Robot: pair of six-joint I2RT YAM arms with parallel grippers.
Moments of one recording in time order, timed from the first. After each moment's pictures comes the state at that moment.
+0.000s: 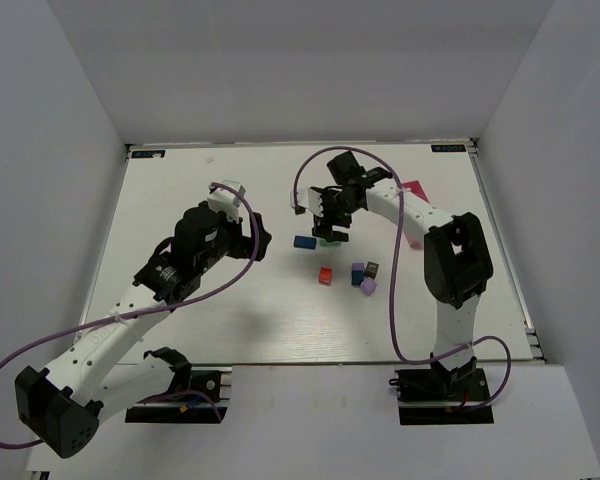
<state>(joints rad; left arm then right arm) -0.58 0.96 0.86 -0.28 -0.07 -0.23 0.56 1.96 1.60 -0.76 -0.39 -1.09</state>
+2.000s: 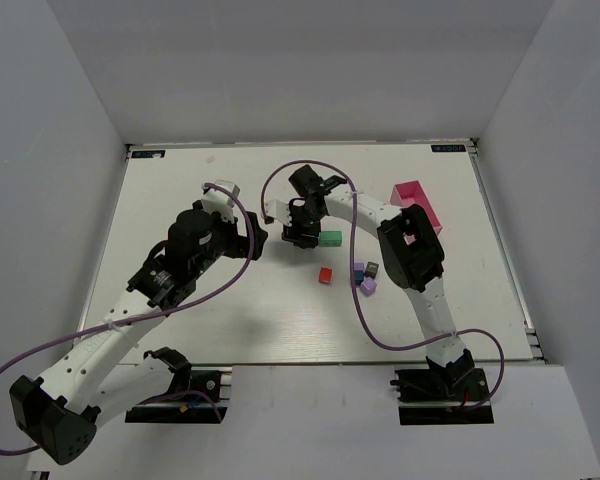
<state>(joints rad) -0.58 0.91 0.86 -0.28 -0.10 -0.22 0.68 2.28 1.85 -0.76 -0.33 -0.95</state>
